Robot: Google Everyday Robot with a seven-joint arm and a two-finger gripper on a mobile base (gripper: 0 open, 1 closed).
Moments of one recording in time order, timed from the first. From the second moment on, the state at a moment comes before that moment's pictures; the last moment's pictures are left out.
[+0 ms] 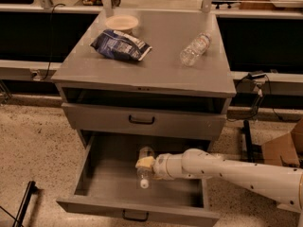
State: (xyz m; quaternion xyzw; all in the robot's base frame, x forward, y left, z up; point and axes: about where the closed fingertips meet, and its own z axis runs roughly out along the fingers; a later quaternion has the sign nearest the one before) arm 0.539 0.021 0.460 -0.89 0.15 -0.10 0.43
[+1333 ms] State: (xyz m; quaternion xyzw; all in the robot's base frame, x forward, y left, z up) arm 0.538 0.007 0.426 -0.90 0.14 -0.09 0.40
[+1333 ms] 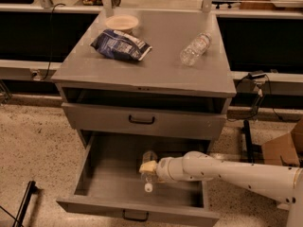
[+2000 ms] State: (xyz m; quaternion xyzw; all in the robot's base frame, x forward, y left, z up) arm 0.533 0.016 0.424 -0.93 0.06 -0.10 0.35
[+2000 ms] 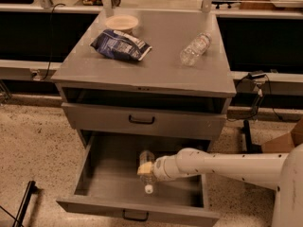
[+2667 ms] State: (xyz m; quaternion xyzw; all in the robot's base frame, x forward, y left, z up) arm 0.532 0.018 0.423 -0.93 0.06 -0.10 0.35
